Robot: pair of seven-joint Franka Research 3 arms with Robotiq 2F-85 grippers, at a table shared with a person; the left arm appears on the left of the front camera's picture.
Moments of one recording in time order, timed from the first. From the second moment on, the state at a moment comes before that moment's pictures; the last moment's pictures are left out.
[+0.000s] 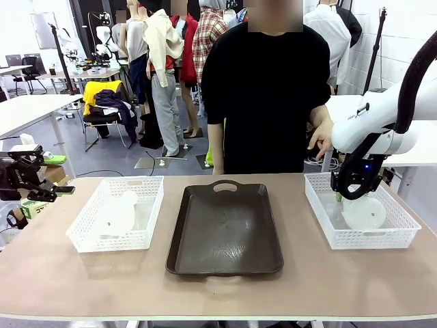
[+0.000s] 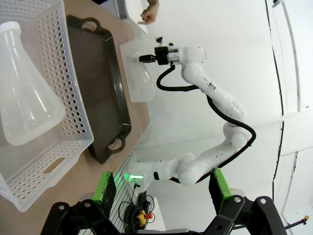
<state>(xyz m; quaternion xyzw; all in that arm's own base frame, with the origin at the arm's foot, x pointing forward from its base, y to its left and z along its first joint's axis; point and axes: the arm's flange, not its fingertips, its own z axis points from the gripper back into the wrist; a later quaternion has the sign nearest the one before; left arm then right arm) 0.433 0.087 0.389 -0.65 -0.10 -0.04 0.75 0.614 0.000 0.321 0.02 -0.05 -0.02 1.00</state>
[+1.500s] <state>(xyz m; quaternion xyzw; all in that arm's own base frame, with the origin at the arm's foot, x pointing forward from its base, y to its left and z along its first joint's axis) 0.433 0.087 0.389 -0.65 -0.10 -0.04 0.75 0.616 -0.002 0.322 0.02 -0.05 -0.05 1.00</state>
